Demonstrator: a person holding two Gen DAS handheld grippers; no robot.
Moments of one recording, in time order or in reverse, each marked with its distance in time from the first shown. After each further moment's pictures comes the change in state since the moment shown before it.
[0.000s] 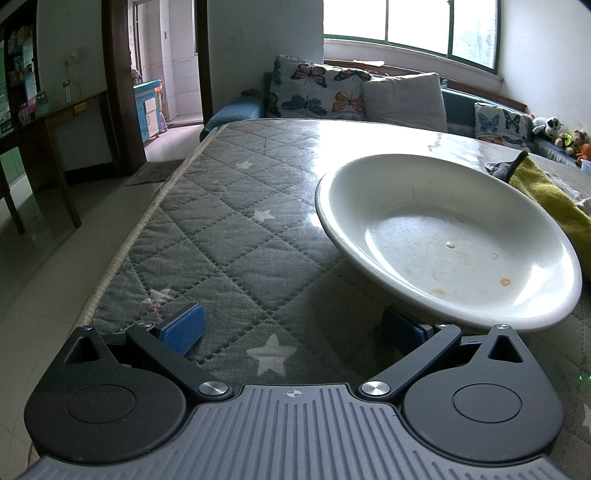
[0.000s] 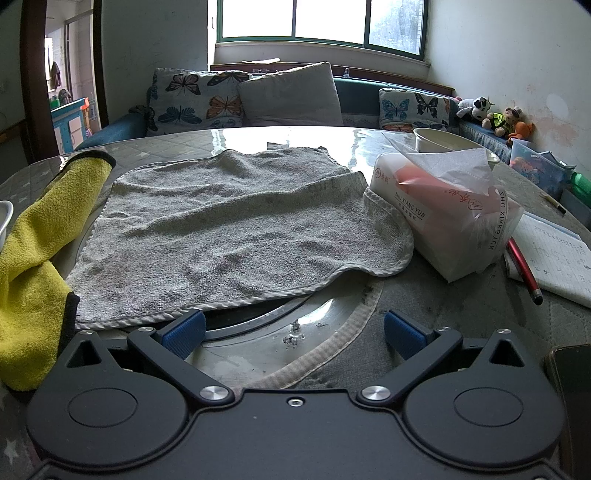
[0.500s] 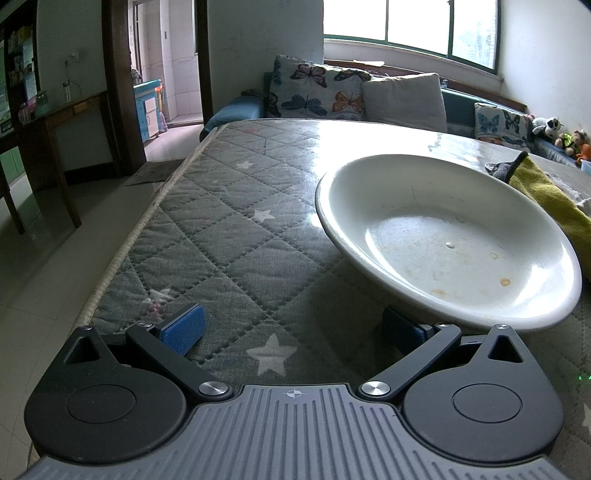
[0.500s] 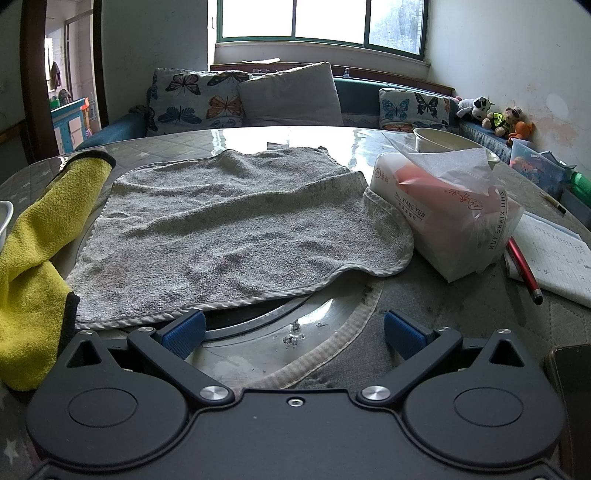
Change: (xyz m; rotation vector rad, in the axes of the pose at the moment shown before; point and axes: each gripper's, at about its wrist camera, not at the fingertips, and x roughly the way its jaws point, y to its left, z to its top) left arm 0.000 0.000 0.000 -0.001 0.000 0.000; right arm 0.000 0.000 0.000 0.000 0.000 0.000
